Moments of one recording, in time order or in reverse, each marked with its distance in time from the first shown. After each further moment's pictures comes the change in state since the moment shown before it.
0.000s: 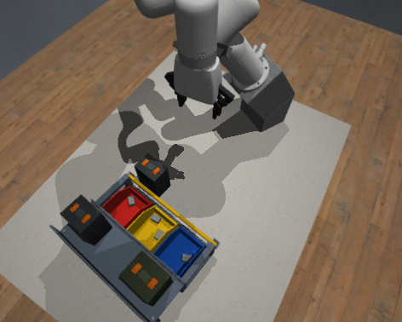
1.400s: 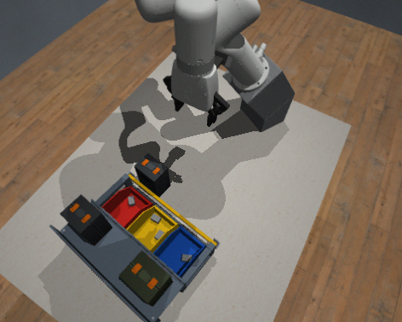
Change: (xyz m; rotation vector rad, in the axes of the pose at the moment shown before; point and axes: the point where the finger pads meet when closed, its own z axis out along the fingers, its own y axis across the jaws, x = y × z) arm -0.013 -0.005 0.011 0.018 -0.041 0.089
